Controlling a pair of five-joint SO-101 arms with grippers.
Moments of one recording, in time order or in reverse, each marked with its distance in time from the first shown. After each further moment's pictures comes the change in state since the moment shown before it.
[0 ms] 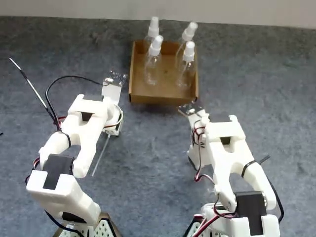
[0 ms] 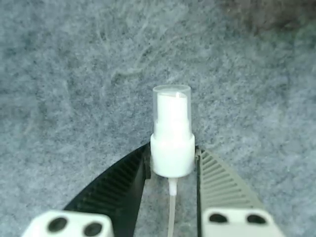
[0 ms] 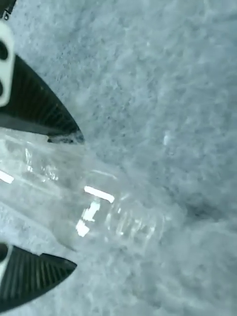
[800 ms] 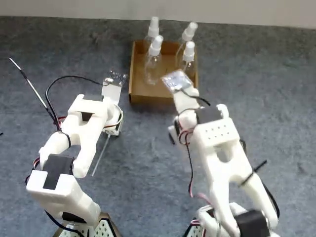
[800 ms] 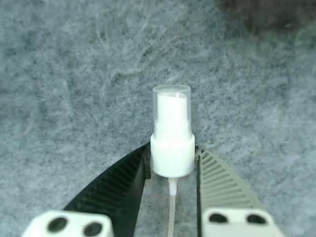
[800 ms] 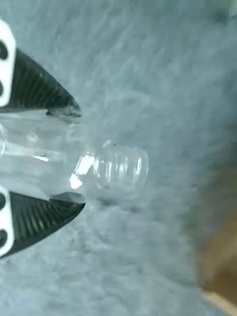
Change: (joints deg) left arm 0.0 0.0 0.0 0.0 0.0; right arm -13.9 -13.9 -13.9 2.5 -13.7
